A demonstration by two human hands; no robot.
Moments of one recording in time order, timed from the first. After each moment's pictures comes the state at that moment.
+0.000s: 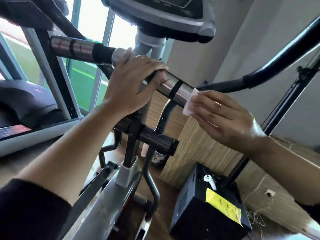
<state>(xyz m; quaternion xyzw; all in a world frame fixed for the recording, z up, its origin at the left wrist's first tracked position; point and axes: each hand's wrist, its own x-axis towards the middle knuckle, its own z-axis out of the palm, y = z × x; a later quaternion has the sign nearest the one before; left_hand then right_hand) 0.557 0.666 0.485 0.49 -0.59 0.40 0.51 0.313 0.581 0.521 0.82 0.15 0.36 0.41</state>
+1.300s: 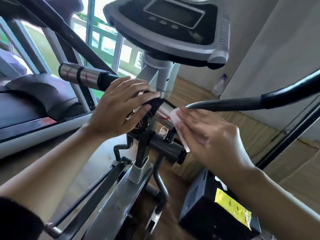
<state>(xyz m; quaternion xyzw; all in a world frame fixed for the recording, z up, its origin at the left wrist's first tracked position) 0.595 0.683 0.500 0.52 -0.65 0.41 0.39 0.365 0.621 0.545 0.90 -0.07 0.43 0.09</state>
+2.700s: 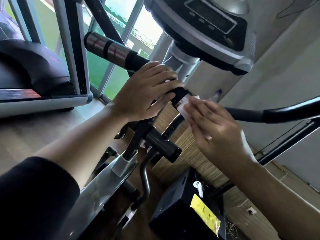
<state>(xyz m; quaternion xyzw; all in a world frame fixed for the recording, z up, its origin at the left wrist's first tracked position) 0.593 0.672 0.487 0.49 -0.62 0.44 0.44 0.374 0.616 0.540 0.91 0.01 0.32 0.28</state>
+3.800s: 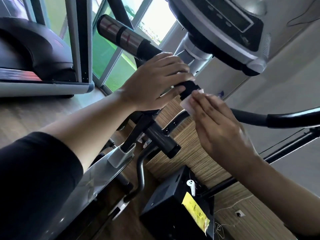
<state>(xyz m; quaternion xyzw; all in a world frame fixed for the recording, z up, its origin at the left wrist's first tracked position) 0.594 0.674 0.486 0.48 -0.61 0.45 0.44 0.374 0.623 0.543 0.88 0.02 0.20 0.43</state>
